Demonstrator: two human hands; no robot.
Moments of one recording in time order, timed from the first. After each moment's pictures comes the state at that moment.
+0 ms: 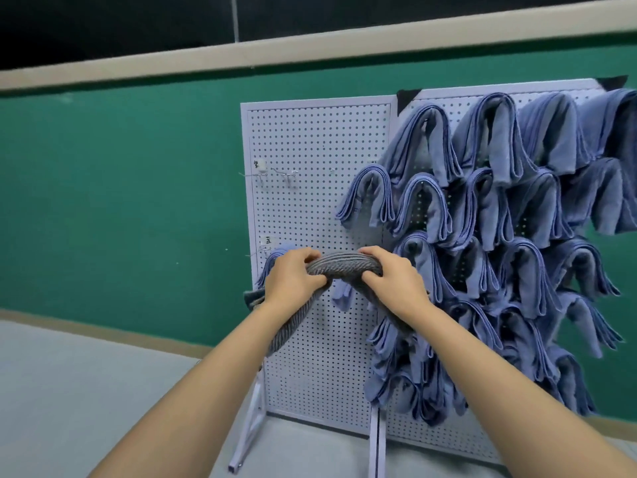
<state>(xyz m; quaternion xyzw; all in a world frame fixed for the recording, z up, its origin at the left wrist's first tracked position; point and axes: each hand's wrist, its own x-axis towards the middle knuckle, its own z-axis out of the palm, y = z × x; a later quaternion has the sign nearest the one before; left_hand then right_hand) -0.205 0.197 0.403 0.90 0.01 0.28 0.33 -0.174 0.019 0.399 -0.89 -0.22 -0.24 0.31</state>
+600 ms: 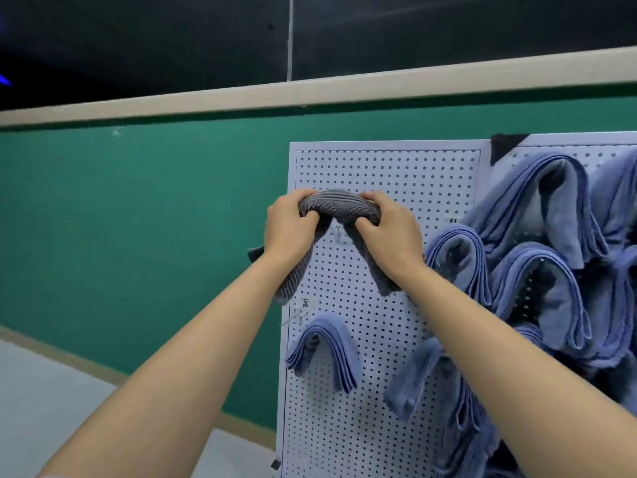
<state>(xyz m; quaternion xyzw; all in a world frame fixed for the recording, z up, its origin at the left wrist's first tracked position) -0.079 0.322 0.536 0.77 -0.02 0.50 0.40 -0.053 0.170 0.535 -0.79 -0.27 -0.38 0.39</state>
